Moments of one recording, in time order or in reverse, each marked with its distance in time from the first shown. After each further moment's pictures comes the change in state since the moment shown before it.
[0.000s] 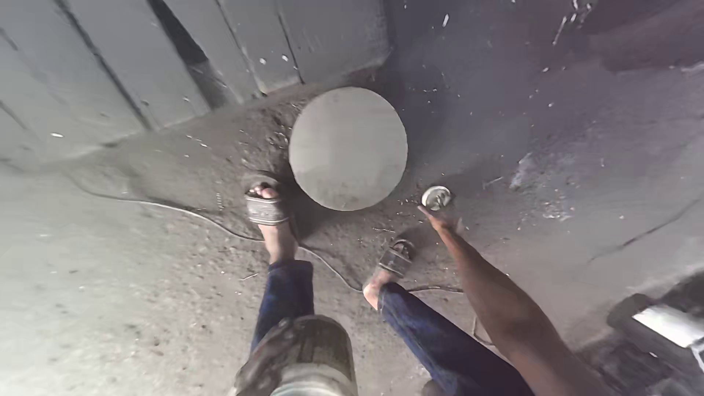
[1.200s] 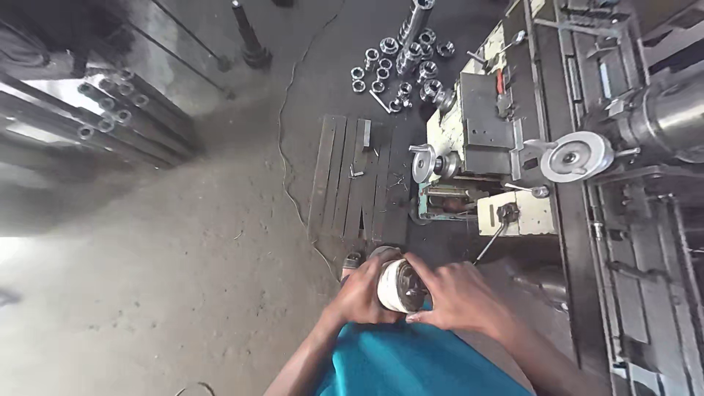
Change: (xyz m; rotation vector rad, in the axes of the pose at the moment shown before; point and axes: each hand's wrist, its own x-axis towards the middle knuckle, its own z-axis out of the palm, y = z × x) left_hand -0.010 0.549 -0.260 0.040 0.045 0.470; right_hand -0.750 -0.398 -0.761 -0.818 -0.085 -1.415
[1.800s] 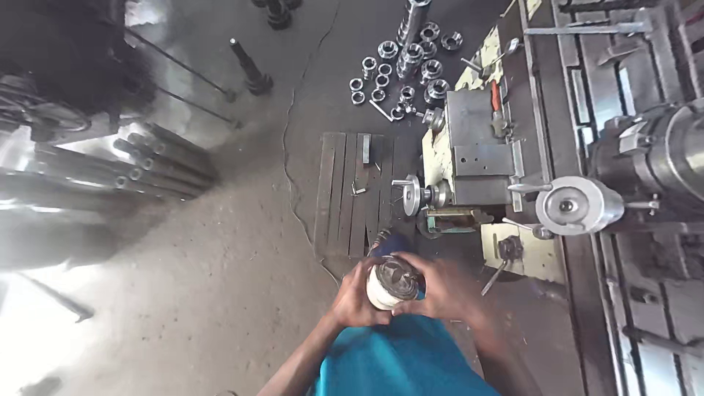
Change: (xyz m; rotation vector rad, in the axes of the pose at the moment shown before) left_hand 0.153 -0.007 0.008 0.073 0.167 -0.059; right_hand 0.078 0.159 -0.033 0.581 0.202 -0.046
